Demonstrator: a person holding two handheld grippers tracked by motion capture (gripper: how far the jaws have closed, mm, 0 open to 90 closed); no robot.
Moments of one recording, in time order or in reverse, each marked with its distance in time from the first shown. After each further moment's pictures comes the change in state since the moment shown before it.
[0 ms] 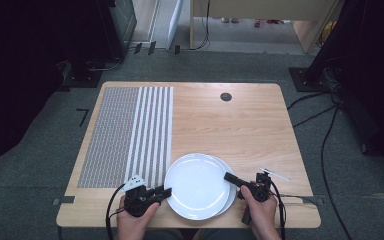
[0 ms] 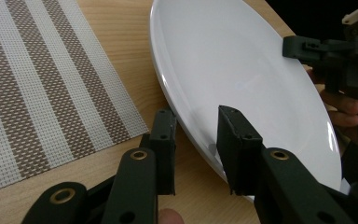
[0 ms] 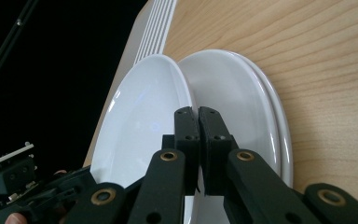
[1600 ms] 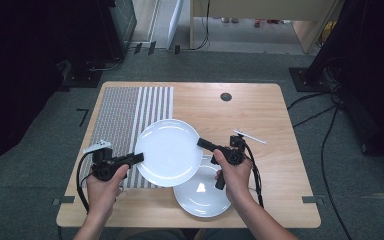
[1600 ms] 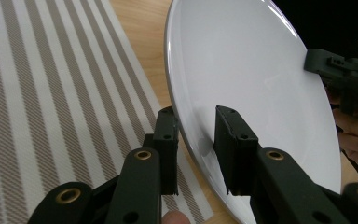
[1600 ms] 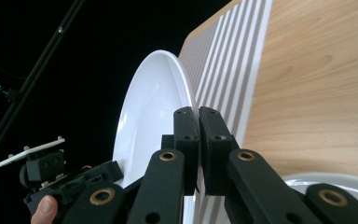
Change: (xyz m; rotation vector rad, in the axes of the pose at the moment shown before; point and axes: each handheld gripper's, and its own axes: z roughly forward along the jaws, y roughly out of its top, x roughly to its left) left arm 0.060 0.098 -0.057 -0.083 0.037 -0.079; right arm 0.097 0.064 0.074 -0.004 0.099 -0.055
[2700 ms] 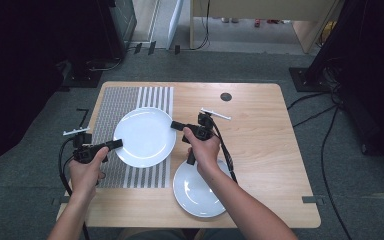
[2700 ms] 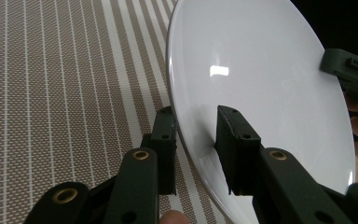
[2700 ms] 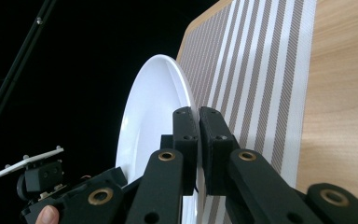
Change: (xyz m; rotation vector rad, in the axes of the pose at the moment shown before) left arm 0.077 0.031 -0.008 0.000 0.104 -0.131; right arm 0.014 0.027 0.108 0.081 -0.027 0.038
